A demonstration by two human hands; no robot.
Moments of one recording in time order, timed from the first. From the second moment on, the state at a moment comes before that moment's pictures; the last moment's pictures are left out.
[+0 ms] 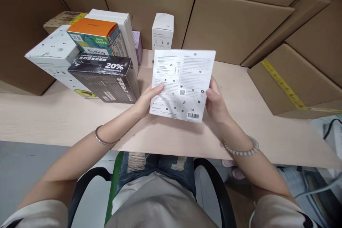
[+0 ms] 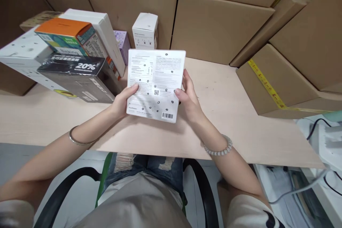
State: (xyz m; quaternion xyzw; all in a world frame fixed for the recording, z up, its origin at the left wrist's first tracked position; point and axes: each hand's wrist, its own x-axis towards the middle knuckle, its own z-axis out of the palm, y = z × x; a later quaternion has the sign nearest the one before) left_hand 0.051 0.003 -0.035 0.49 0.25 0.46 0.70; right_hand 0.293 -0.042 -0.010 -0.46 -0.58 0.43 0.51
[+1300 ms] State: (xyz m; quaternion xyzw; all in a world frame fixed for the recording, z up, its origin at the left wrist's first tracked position) left_hand 0.022 -0.002 -0.004 0.74 0.21 0.56 0.32; right_hand 0.276 -0.058 -0.028 -0.35 -0.67 0.38 0.54
